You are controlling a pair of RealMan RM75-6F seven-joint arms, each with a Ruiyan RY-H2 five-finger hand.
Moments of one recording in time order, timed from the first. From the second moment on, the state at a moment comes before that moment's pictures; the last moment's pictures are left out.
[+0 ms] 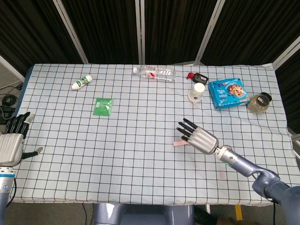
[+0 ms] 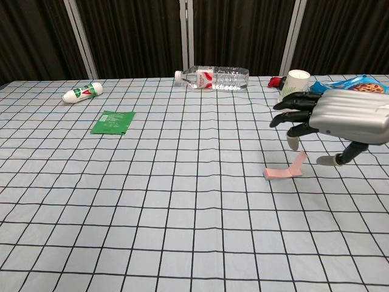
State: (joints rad) left arm -0.23 -1.19 -0.09 -1.56 1.39 1.42 0.04; right arm 0.72 -1.56 -0.09 -0.77 -1.95 1.27 0.14
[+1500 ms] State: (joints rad) left arm -0.23 -1.20 -0.10 -1.56 1.40 1.38 0.05; right arm 0.76 -1.69 -0.12 -0.65 -1.84 1.29 0.34
